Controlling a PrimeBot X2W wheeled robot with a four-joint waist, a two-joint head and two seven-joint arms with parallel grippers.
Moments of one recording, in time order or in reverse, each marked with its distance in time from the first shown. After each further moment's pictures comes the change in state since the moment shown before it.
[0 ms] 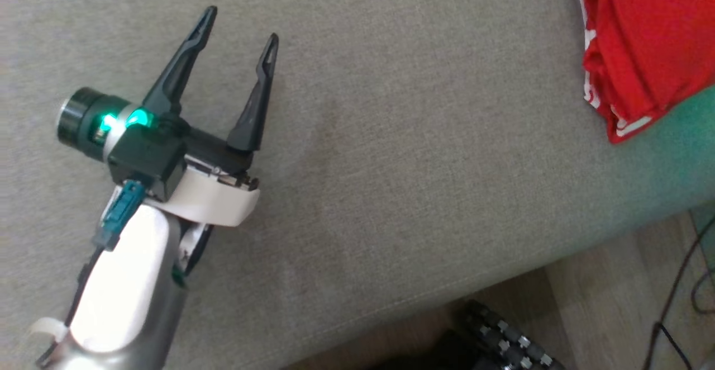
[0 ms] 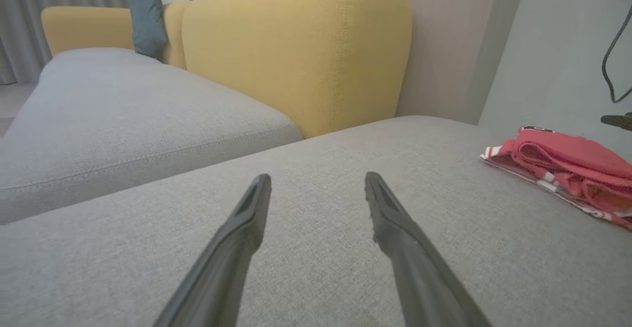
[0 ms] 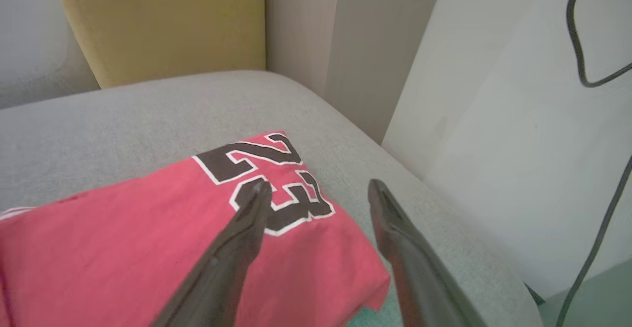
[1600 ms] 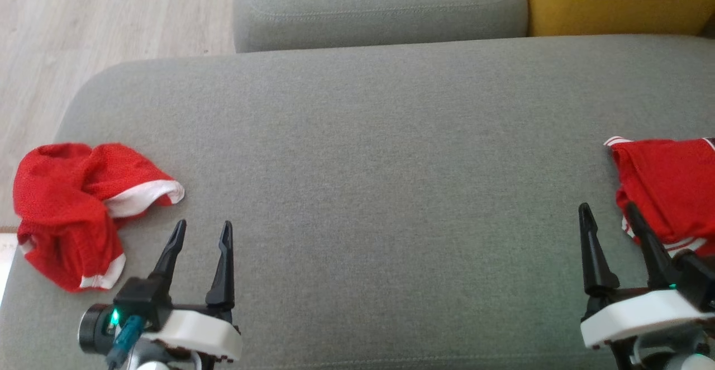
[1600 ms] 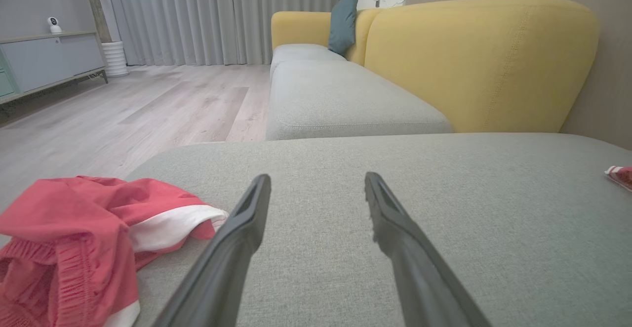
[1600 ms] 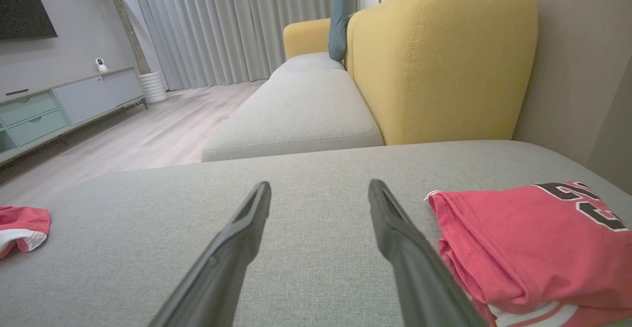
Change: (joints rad) left arm 0.486 -0.064 0.106 0.122 -0.122 0.141 -0.009; right arm 0.803 0.206 0.318 -0.741 0.005 0.000 0.099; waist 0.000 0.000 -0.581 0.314
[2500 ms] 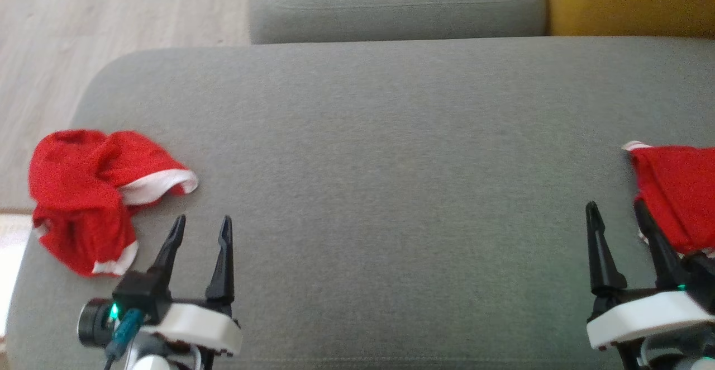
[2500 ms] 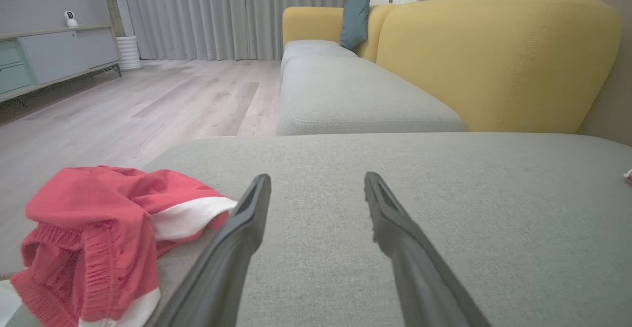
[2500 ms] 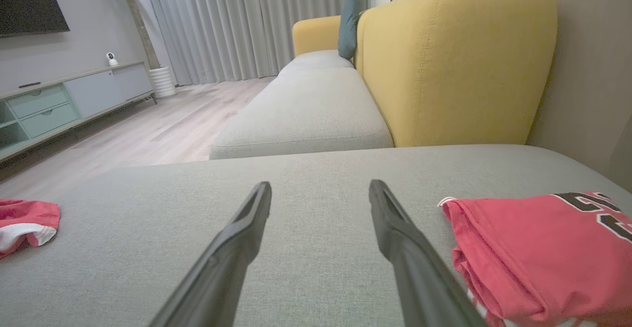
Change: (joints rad) left arm -0.008 0.013 -0.011 -0.007 -0.014 0.017 0.013; right arm 0.015 0.000 -0.012 -0.039 0.000 0.000 0.015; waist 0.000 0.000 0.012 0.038
